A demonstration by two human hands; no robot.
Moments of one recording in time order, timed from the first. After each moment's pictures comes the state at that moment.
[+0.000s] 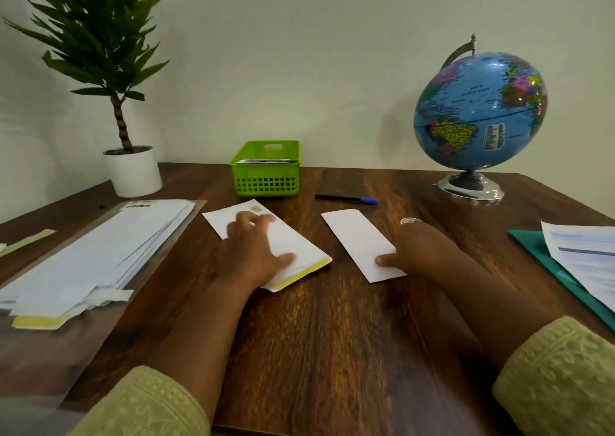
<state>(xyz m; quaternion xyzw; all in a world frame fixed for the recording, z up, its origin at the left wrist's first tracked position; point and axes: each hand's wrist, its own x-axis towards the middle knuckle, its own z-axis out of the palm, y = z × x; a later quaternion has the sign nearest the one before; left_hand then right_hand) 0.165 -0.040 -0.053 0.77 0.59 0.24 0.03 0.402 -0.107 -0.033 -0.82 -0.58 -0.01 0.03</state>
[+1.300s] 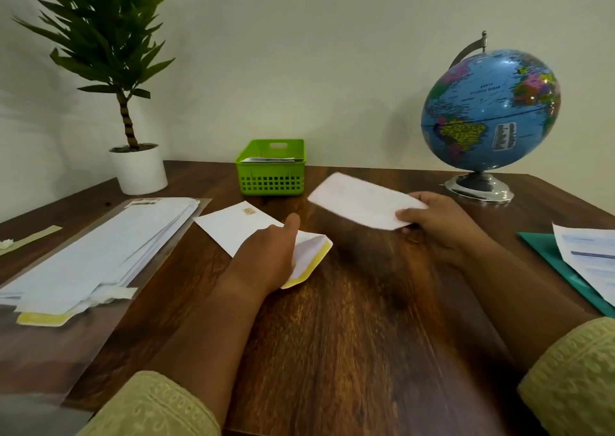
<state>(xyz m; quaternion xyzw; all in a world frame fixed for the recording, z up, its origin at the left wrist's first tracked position) 0.176 -0.055 -0.043 0.86 0.48 0.17 -0.07 0.418 -0.114 -0.005 -0.65 -0.43 0.34 0.52</state>
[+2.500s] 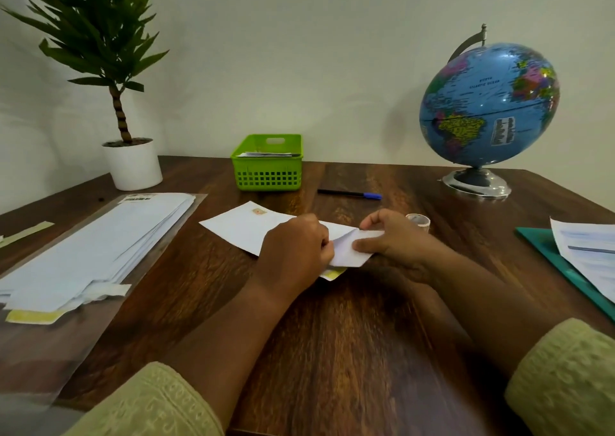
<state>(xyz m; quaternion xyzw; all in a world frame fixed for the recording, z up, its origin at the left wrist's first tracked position) 0.209 -0.074 -0.049 0.84 0.40 0.36 -0.05 0.384 -0.102 -0.032 -0.69 -0.54 0.31 0.38</state>
